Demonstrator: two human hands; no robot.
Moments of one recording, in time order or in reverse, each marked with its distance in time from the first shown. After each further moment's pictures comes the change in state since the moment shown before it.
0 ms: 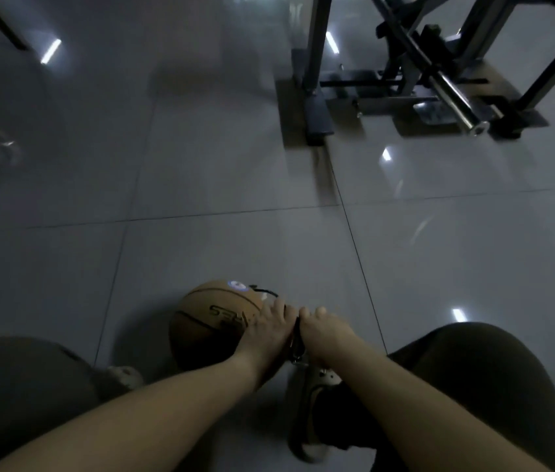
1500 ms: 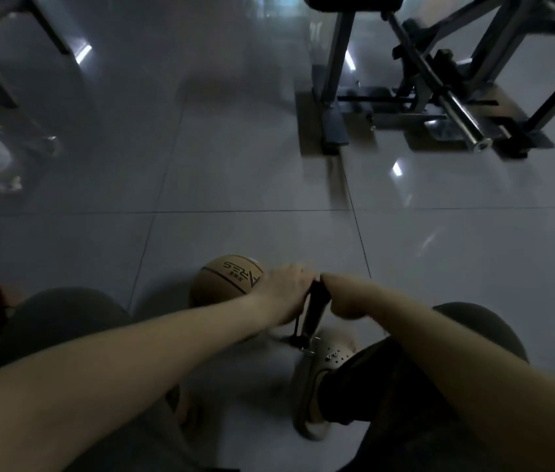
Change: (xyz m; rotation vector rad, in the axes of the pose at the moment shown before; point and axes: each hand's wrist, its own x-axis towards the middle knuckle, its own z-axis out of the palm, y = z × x) left_hand -0.018 -0.005 -0.092 -0.031 0.098 0.103; right_hand -0.077 -0.018 -0.094 -0.020 -0.052 -0.035
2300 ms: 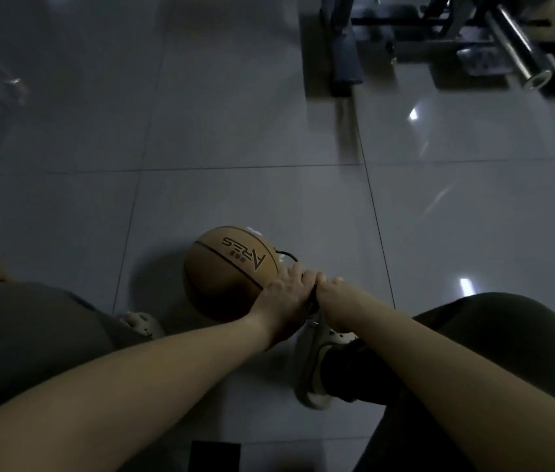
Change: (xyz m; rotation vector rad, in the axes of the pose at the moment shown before) left_hand -0.001 0.003 0.091 -0.161 0.034 -0.060; right_hand 0.070 0.013 0.076 -0.001 -0.079 -0.049
